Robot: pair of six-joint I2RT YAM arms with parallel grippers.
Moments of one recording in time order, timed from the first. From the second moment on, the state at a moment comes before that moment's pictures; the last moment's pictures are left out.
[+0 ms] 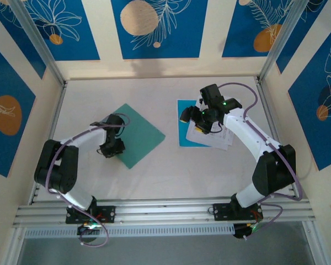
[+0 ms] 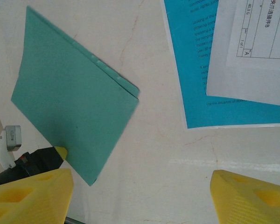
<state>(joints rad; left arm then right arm) -0.33 1.61 0.93 -0.77 -0.05 -0.65 0.38 1.54 1.33 -0.86 -0.32 0.79</state>
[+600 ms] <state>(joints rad) -0.41 1.71 1.05 -0.87 -0.22 -0.22 0.48 1.73 1.33 -0.84 -0.42 0.81</state>
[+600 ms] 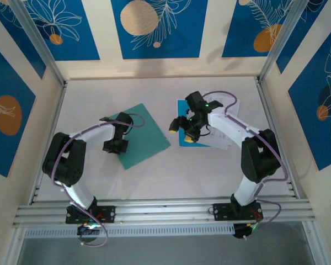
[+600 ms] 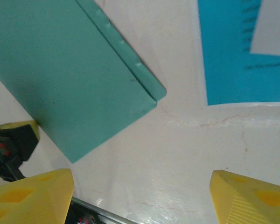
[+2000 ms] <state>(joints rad) -0.63 1.38 0.69 -0.40 0.18 -1.39 0.58 2.25 1.75 -0.72 -0.41 0.92</state>
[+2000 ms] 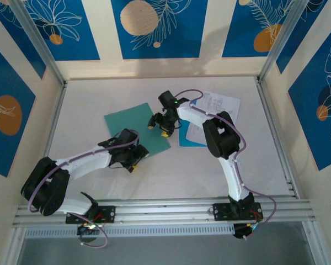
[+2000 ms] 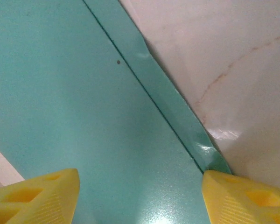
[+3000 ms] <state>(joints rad) -0.45 1.13 0.55 -0.37 0.18 -1.35 0.58 2.00 1.43 -0.66 -0.41 0.99</state>
